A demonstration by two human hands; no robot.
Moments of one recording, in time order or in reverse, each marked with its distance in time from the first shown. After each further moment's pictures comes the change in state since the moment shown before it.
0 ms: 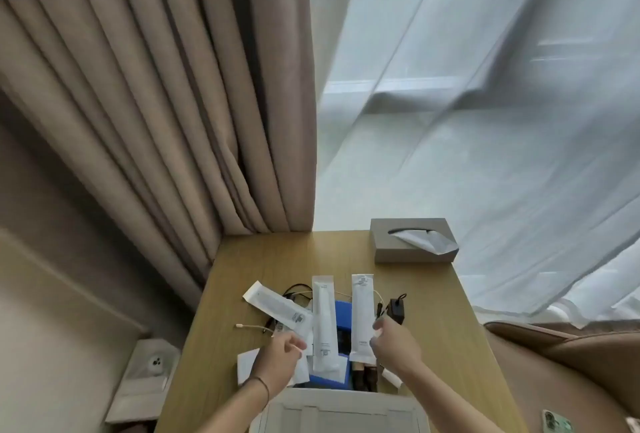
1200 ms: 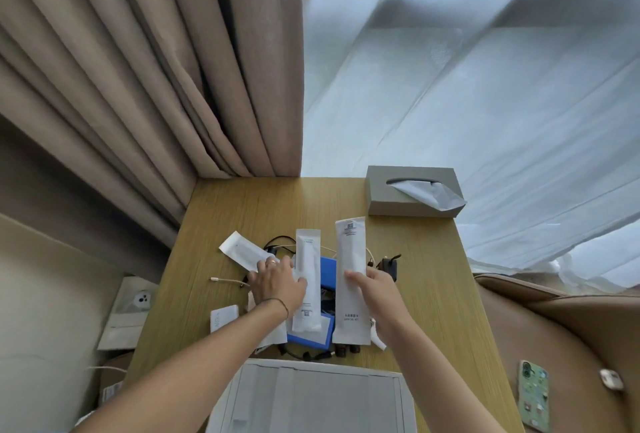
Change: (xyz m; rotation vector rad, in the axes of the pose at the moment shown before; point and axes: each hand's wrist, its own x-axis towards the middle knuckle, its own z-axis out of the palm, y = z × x) left_hand 0.103 0.019 0.053 0.668 0.282 0.048; right_hand 0.005 -0.029 -0.026 0.935 -0.216 0.127
